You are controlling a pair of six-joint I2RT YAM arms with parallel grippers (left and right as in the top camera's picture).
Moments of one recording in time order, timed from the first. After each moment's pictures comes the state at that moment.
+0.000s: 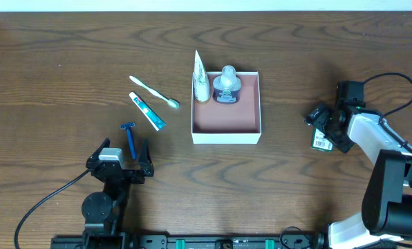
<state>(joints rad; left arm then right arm) -0.03 0.01 0.02 -0.11 0.07 -0.11 -0.13 1.72 0.90 -0.48 0.06 0.63</state>
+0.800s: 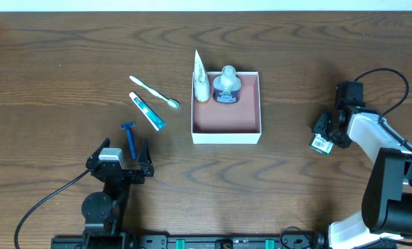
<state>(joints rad) -0.03 0.01 0.02 -0.11 0.07 -0.11 -0.13 1.73 0.91 -0.51 0.07 0.41</state>
